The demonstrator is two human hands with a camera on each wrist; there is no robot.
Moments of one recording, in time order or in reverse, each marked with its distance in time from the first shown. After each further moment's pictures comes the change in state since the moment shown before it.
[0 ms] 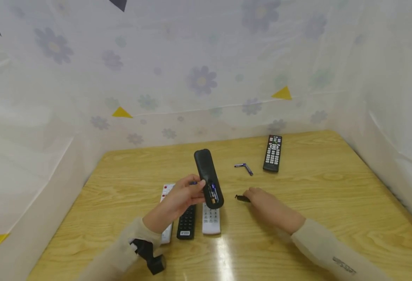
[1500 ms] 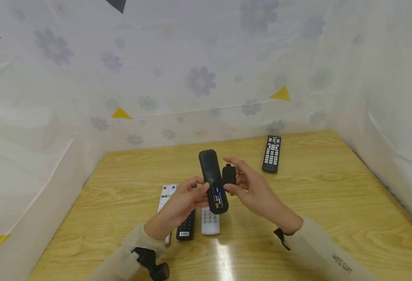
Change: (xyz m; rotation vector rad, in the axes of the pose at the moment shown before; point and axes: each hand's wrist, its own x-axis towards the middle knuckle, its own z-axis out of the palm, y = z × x) left_hand -0.011 0.001 0.015 -0.052 -0.043 0.019; right_hand 0.023 -0.057 -0.055 0.760 0.356 0.021
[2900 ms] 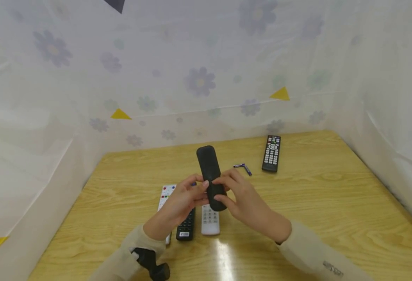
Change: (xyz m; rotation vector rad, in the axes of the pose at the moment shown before) left_hand -0.004 0.006 0.002 0.002 0.007 0.048; right_hand 0.000 0.002 0.026 -0.355 0.094 -0.380
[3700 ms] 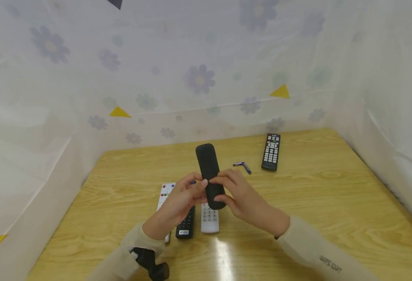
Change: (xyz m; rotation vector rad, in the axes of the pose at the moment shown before) left_hand -0.003 0.001 0.002 0.021 0.019 0.033; right_hand -0.008 0.016 0.006 -0.065 -0.054 -0.119
